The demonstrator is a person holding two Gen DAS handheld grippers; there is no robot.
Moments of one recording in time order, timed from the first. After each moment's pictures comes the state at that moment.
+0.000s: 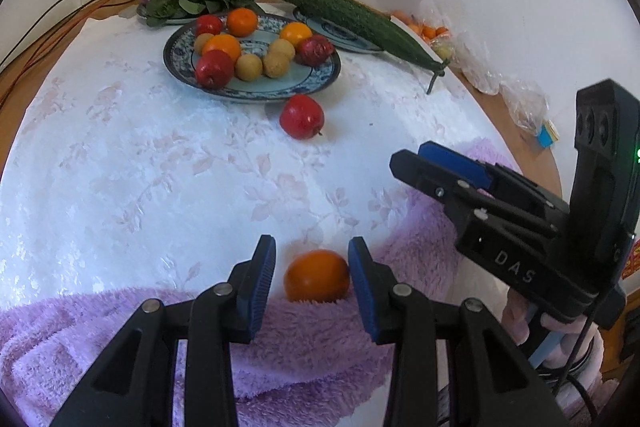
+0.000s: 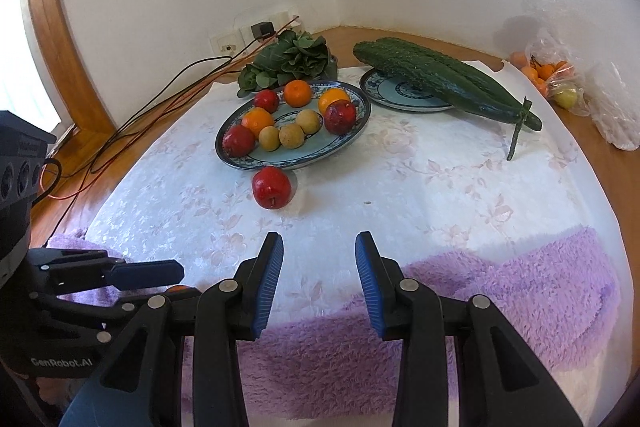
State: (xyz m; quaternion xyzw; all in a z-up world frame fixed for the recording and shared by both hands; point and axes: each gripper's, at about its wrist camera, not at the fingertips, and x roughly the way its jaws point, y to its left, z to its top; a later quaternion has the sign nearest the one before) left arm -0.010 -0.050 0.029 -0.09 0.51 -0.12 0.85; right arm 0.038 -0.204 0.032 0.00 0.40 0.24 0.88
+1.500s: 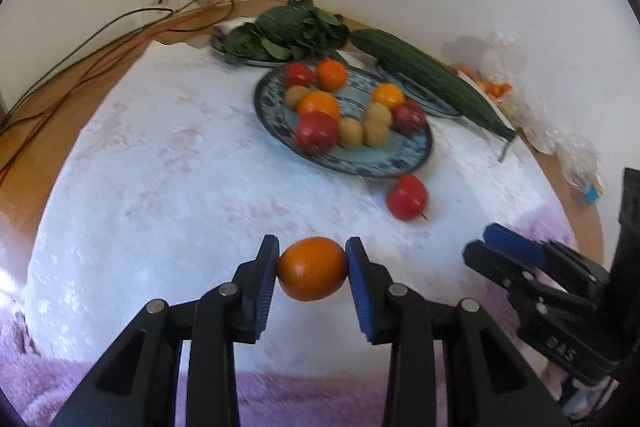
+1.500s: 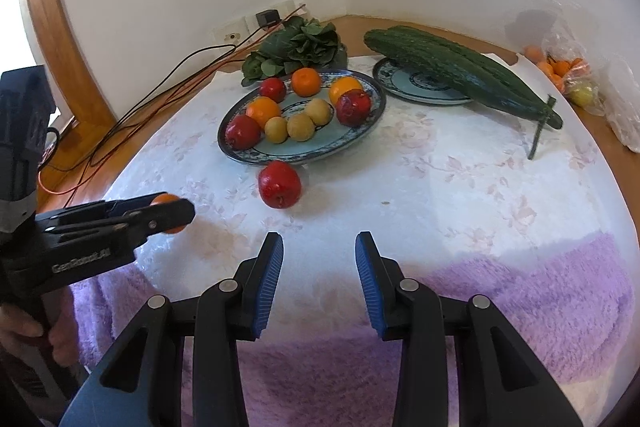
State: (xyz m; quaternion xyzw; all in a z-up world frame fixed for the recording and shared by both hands) left arm 0.022 -0.001 0.028 -0.09 0.44 0.00 0.89; right arm 0.048 -0.188 0.024 0.00 0.42 0.25 0.87
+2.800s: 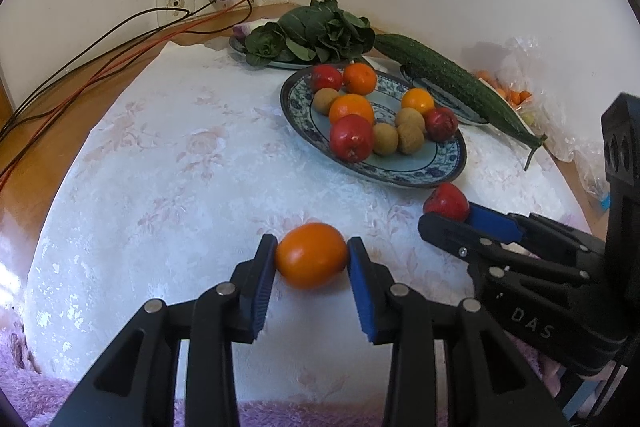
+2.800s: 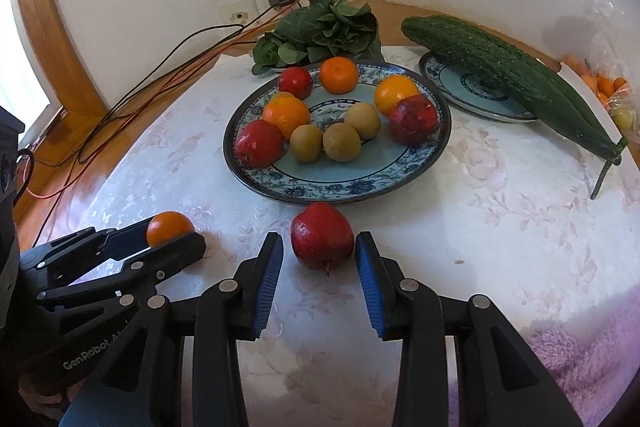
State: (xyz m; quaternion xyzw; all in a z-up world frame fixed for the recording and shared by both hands) left arm 0.028 0.009 0.014 -0.09 0.43 0.02 0.90; right arm 0.087 -0.134 0.008 -0.02 0.44 0.25 0.86
